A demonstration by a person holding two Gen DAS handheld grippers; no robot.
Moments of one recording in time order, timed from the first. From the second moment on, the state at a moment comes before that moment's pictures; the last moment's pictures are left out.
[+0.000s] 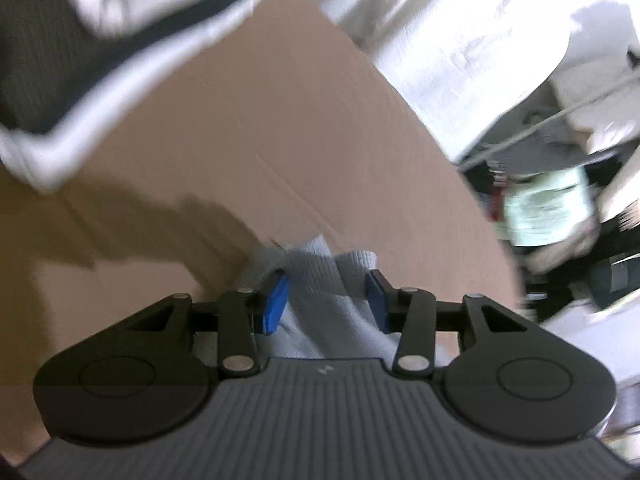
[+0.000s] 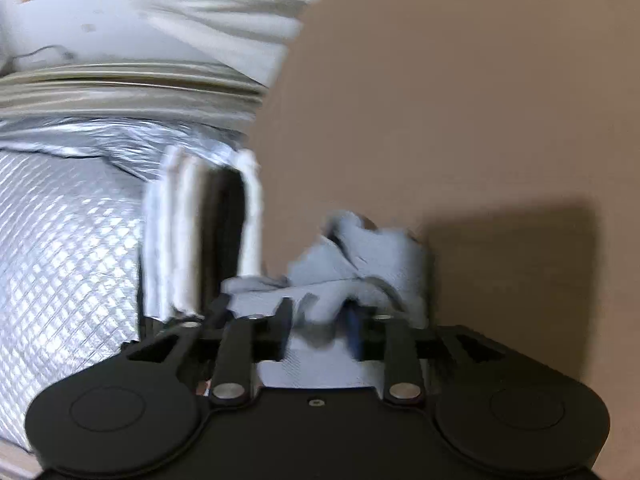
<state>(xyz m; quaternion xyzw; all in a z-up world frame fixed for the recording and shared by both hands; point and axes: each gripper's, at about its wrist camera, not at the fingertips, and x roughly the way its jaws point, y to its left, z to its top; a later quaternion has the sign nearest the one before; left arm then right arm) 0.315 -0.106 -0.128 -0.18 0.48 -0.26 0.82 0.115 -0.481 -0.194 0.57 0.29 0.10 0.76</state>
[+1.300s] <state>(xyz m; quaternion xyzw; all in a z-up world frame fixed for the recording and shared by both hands) 0.293 -0.180 -0.165 0.04 0.43 -0.27 0.86 0.143 -0.384 -0.149 0.06 0.31 -0.14 0.94</state>
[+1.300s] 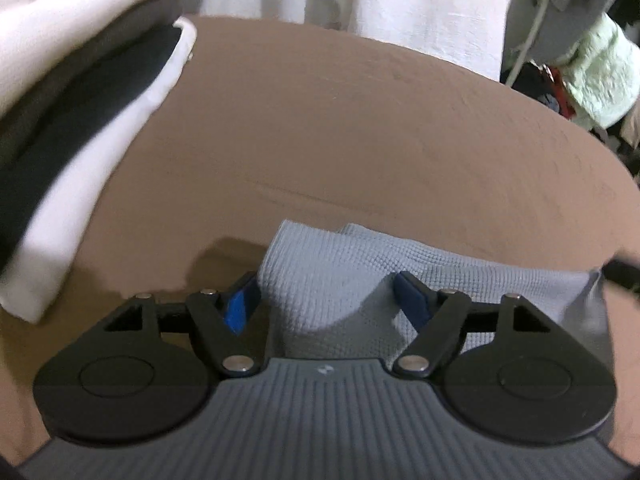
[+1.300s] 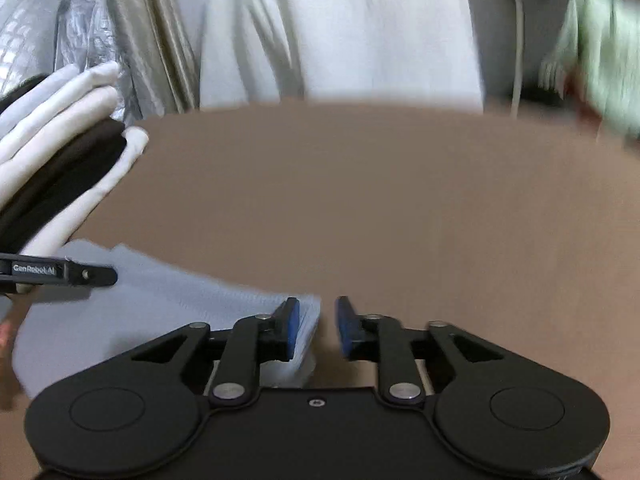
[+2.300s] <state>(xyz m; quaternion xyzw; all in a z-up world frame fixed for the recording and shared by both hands) 0.296 -0.057 -0.144 -0.22 0.53 -0.26 0.78 0.106 -0.444 -0.188 0.40 0.28 -0.07 0.87</state>
